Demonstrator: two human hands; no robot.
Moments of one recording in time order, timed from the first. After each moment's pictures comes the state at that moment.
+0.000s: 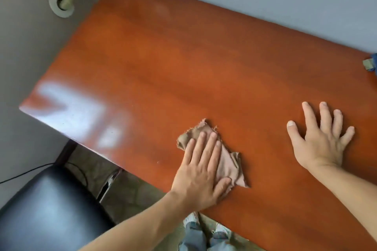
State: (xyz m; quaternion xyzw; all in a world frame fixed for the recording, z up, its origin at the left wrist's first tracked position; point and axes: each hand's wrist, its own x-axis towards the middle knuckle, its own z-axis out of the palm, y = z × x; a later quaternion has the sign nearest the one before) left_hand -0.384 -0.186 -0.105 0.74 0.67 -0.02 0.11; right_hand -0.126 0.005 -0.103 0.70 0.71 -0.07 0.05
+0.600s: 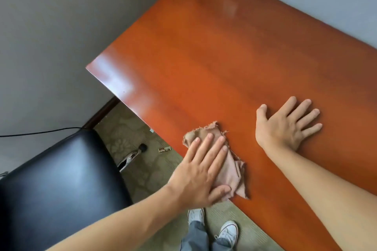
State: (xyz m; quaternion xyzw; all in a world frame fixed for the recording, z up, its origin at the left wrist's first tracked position) left_hand -0.484 -0.265 -0.103 0.72 0.69 -0.03 0.11; right_hand -0.371 -0.038 -0.118 0.72 0.69 -0.08 0.04
